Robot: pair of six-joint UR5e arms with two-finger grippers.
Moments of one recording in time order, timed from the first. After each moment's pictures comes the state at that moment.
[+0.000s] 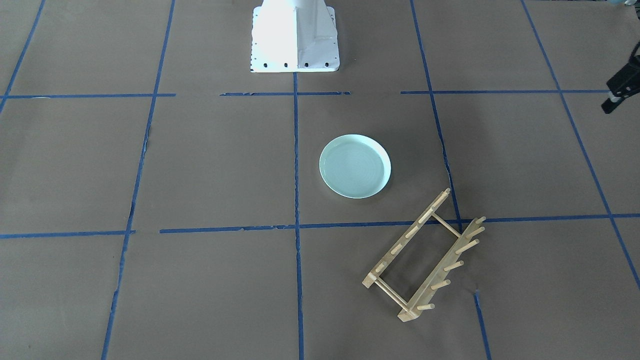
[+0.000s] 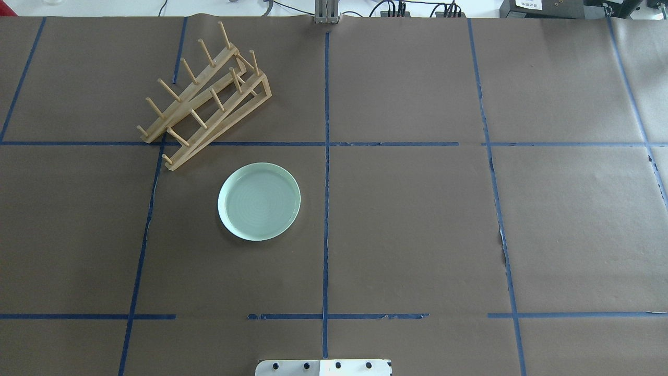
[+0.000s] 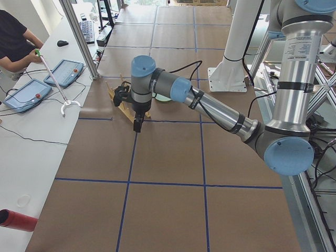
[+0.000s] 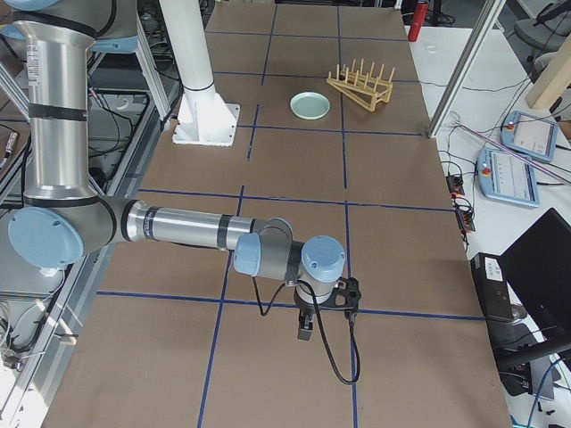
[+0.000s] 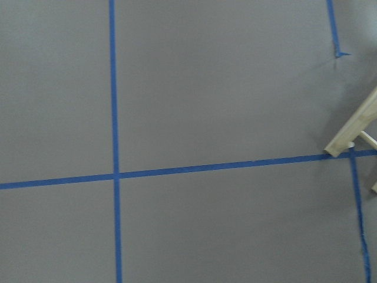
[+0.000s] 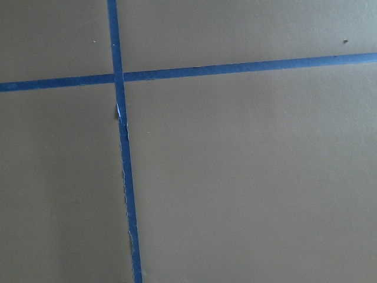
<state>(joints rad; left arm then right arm) -1.32 -1.73 -2.10 -1.36 -2.31 -0.45 1.62 -1.62 1.56 -1.63 2.31 -0.02</state>
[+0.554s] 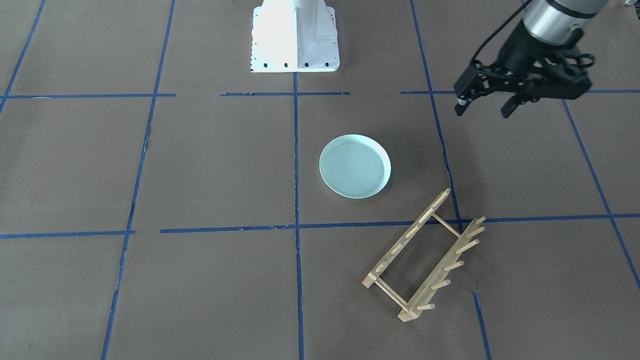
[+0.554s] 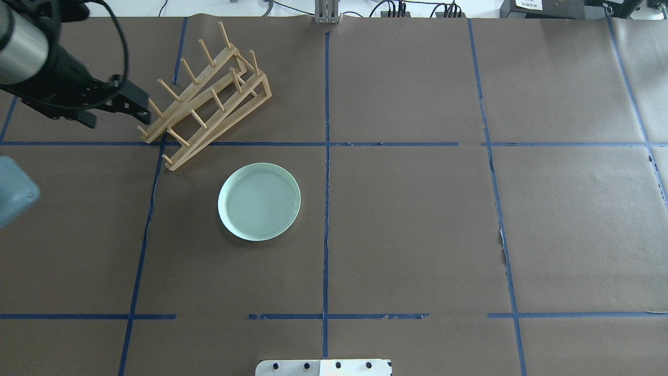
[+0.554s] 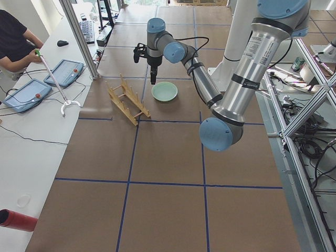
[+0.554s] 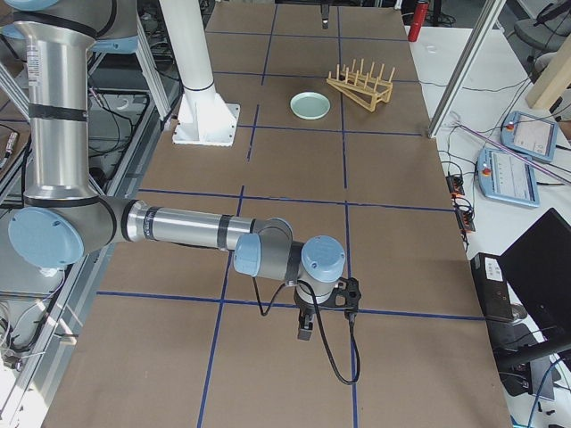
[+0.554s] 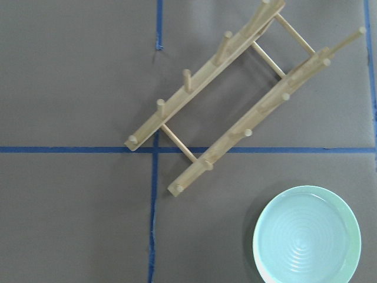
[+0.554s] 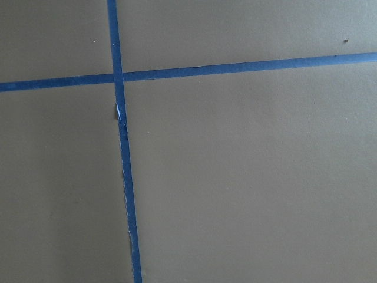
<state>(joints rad) -0.93 -2.00 -2.10 -1.35 -2.15 -0.95 1.62 -1.62 1.56 -1.63 2.31 -0.02</state>
